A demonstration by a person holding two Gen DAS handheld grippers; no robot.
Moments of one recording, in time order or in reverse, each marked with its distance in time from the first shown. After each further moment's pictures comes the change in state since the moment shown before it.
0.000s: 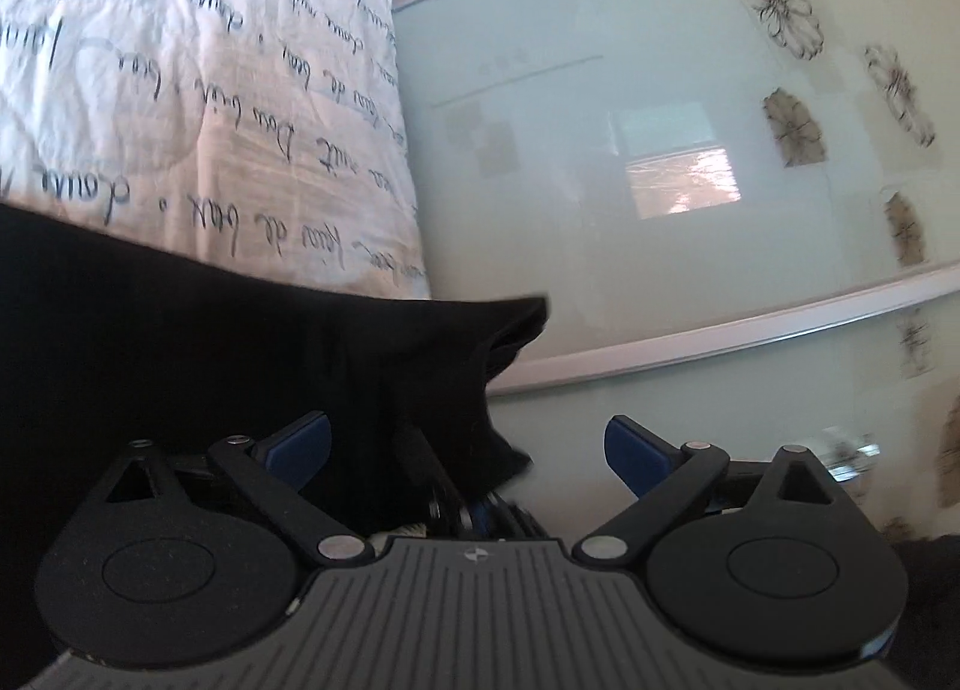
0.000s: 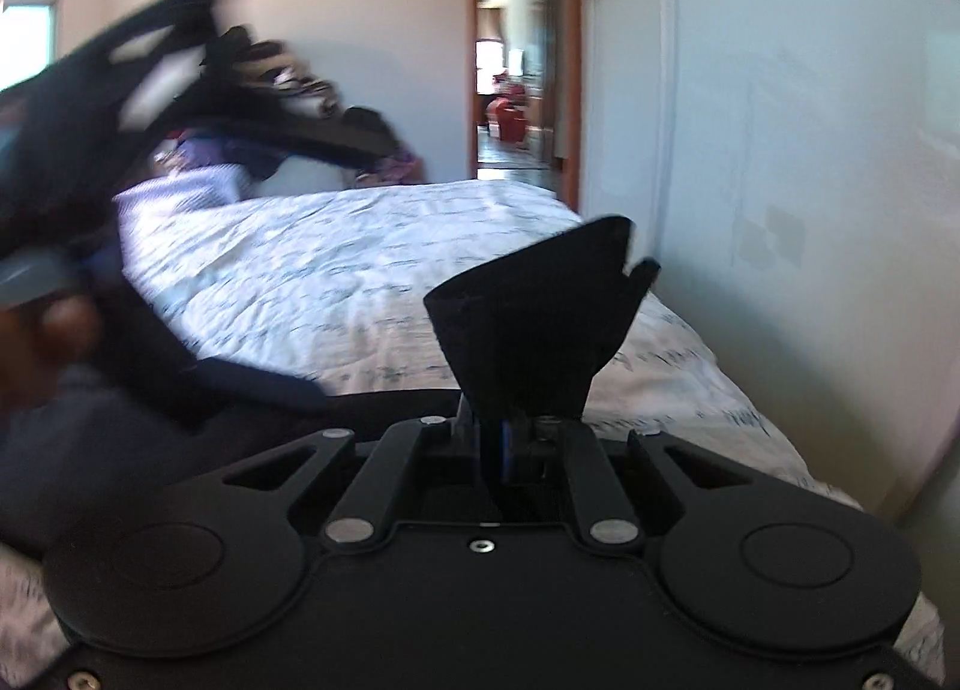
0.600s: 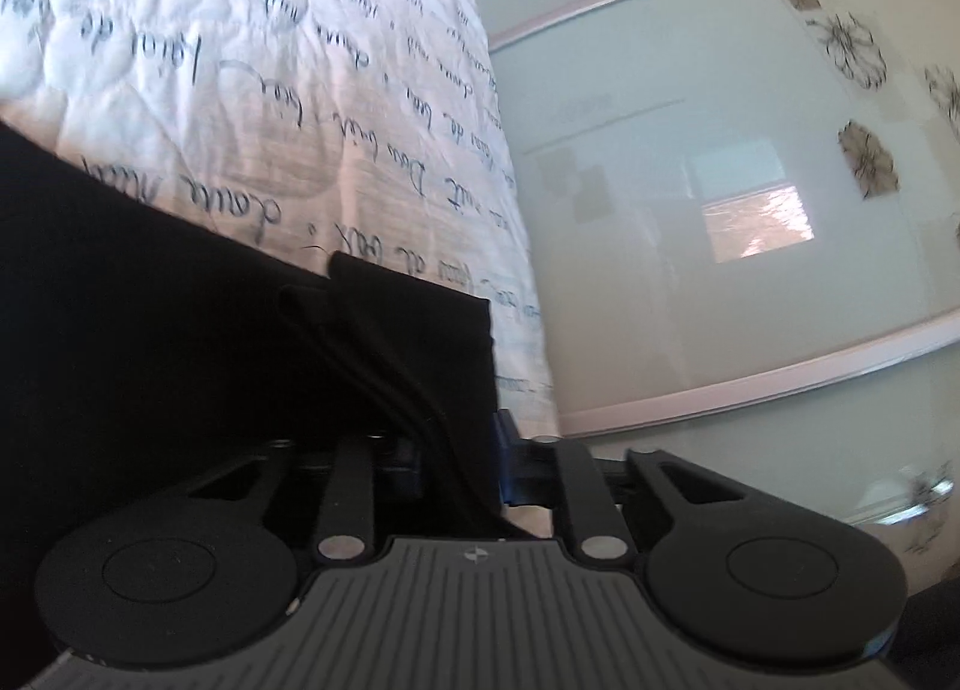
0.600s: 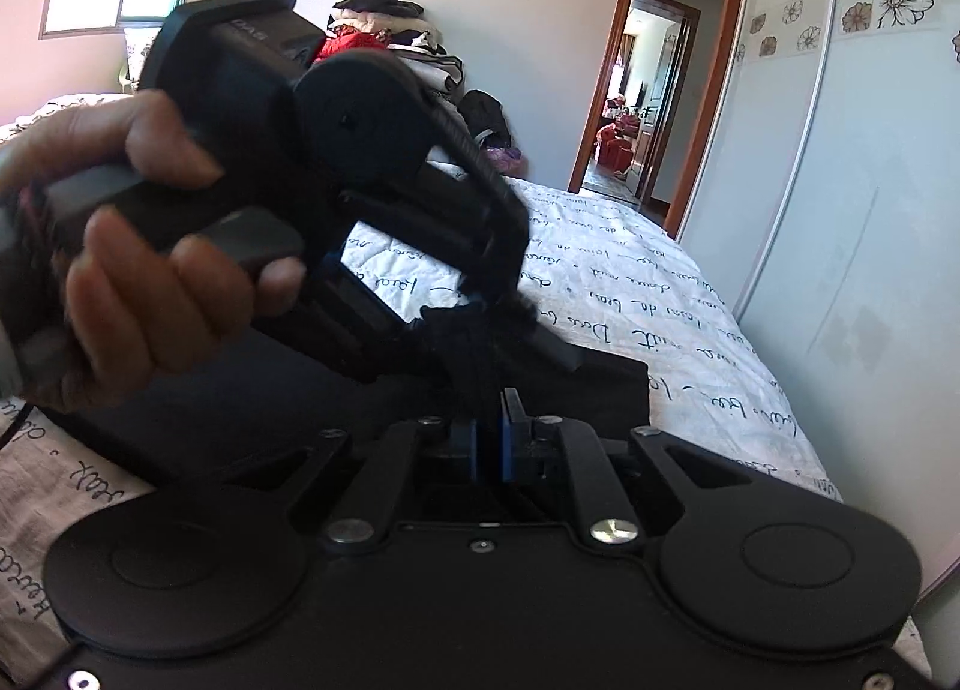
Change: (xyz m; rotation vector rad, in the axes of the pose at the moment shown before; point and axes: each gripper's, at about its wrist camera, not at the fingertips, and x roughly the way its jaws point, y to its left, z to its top) left arm -0.016 0.034 -0.008 -0.011 -0.099 0.167; right arm -0.018 0.052 -0.015 -0.257 -0.007 0.109
